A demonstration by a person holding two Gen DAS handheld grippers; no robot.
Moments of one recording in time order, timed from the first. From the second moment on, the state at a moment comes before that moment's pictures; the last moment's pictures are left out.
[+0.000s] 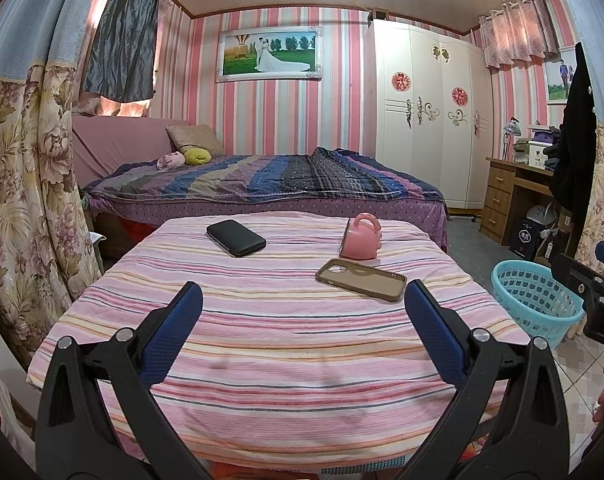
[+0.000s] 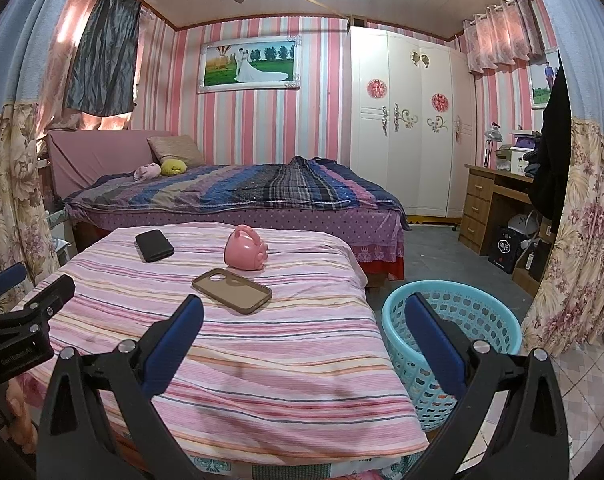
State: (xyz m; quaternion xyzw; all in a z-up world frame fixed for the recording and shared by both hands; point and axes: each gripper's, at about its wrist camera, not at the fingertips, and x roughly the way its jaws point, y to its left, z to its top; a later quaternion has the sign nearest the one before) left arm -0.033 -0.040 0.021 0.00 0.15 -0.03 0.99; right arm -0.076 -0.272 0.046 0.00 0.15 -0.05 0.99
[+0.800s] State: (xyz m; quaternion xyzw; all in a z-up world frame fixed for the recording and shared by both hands) left arm -0.032 -0.037 0.022 0.00 0.15 -0.03 0.99; right arm -0.078 -0.273 0.048 0.00 0.15 -0.05 0.99
